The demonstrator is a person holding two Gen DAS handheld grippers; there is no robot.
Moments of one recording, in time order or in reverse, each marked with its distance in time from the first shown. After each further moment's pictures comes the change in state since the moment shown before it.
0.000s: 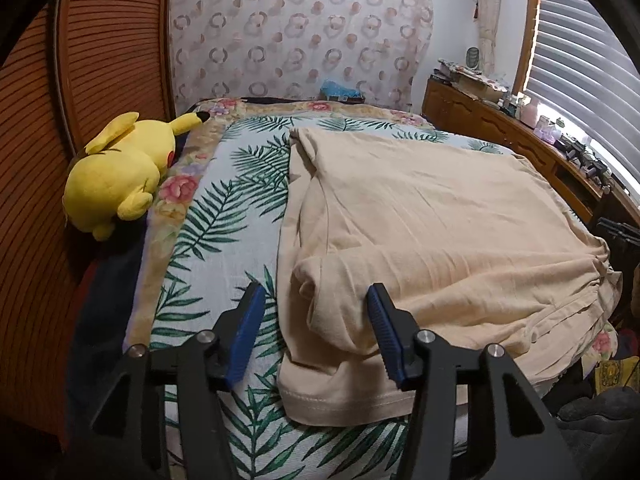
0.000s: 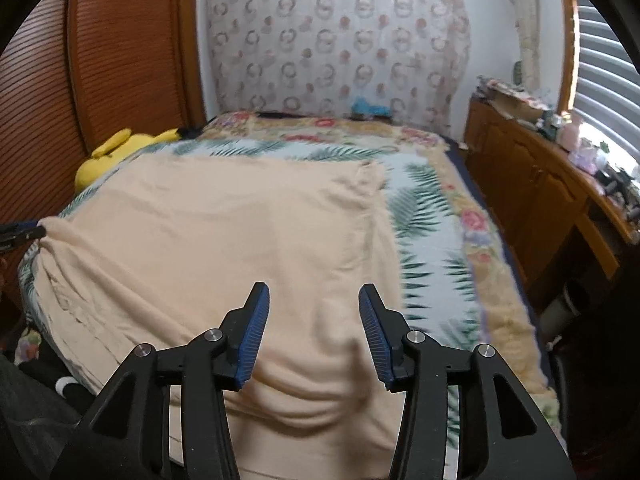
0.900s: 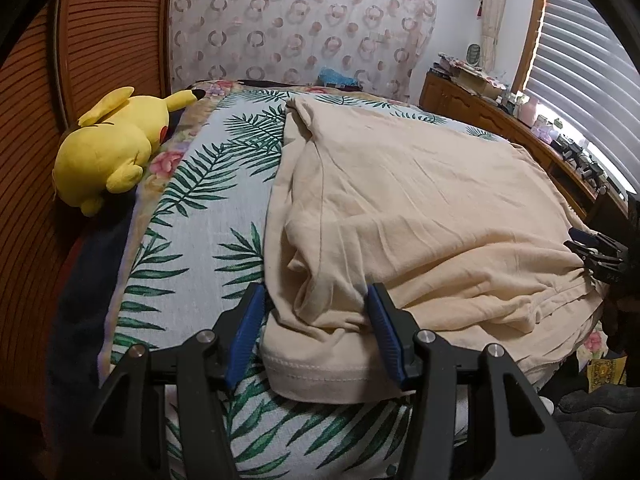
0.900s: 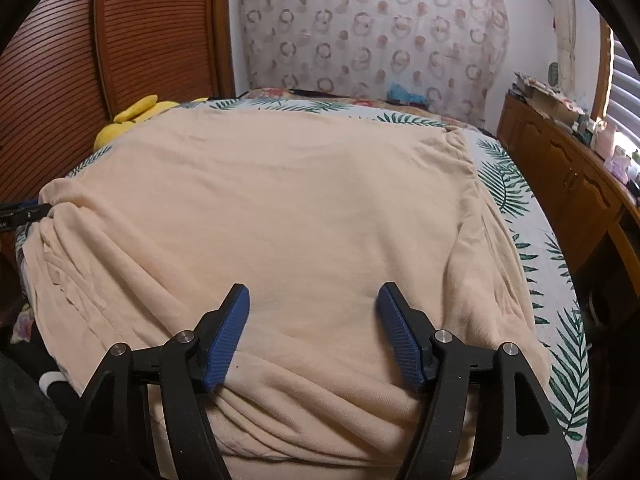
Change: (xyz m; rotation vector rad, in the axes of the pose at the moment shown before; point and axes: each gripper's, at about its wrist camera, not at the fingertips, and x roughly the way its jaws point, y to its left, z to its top) left arm 0.014 0.003 -0.020 -0.040 0.043 -0.043; right arm 0.055 0.055 -0.028 -0.062 0.039 0.065
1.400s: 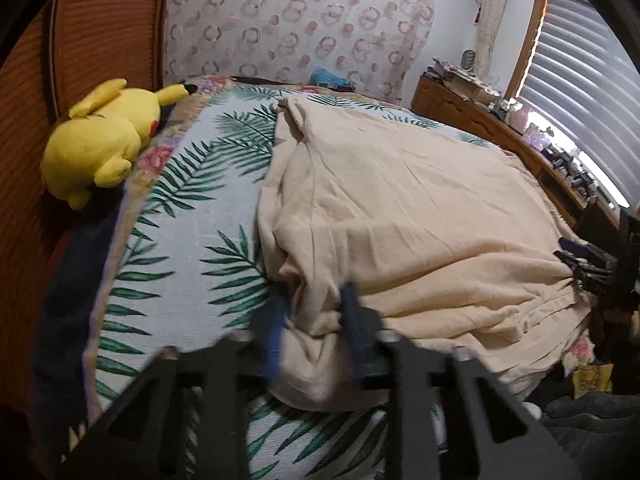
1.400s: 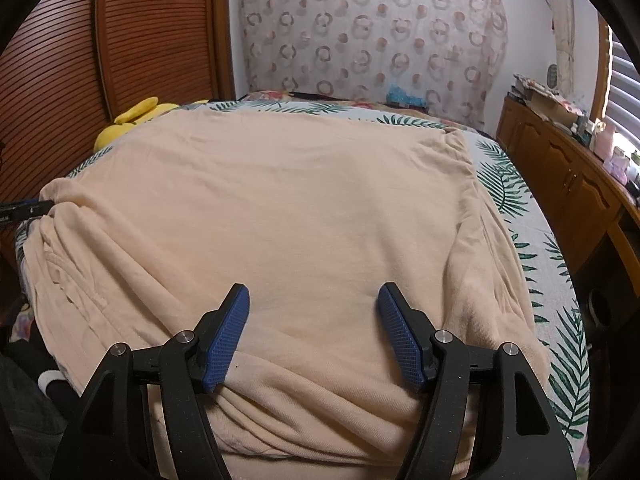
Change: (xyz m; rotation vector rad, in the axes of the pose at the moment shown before) left arm 0.003 0.002 0.003 -0.036 0.006 -0.069; right arm -0.002 0.000 -0.002 -0.003 -0.008 -0.003
